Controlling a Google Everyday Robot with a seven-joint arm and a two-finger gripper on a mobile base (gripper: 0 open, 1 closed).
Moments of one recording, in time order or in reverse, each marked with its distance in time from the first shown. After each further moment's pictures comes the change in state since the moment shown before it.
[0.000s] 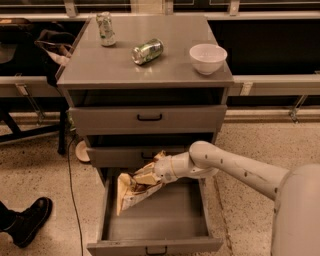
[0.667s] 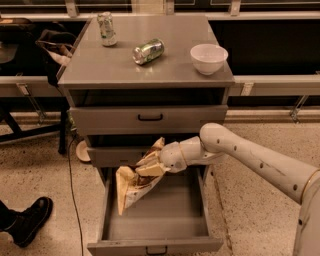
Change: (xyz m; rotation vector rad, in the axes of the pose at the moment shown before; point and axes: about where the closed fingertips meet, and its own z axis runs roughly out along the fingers) arm -0.073 0.060 -0.058 -0.170 -0.054 -0.171
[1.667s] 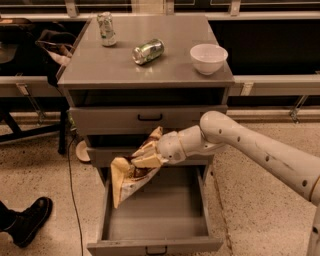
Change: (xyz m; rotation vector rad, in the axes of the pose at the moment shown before) arm -0.049 0.011 -0.010 0.015 0.005 -0.043
